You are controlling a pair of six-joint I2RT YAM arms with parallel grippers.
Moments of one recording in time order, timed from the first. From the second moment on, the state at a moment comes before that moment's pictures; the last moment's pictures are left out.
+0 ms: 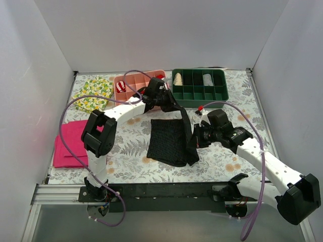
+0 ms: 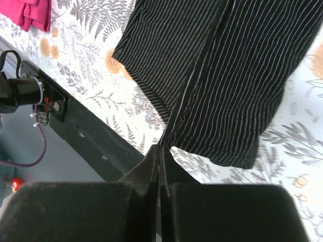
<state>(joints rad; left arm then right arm) -0.61 1.98 1.52 -0.19 0.37 -0.93 0.57 1.02 0.77 -0.57 -0.42 0.45</state>
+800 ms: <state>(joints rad) -0.41 1.81 1.21 -0.19 0.46 -0.77 0.86 1.42 0.99 -0.41 -0.38 0.60</state>
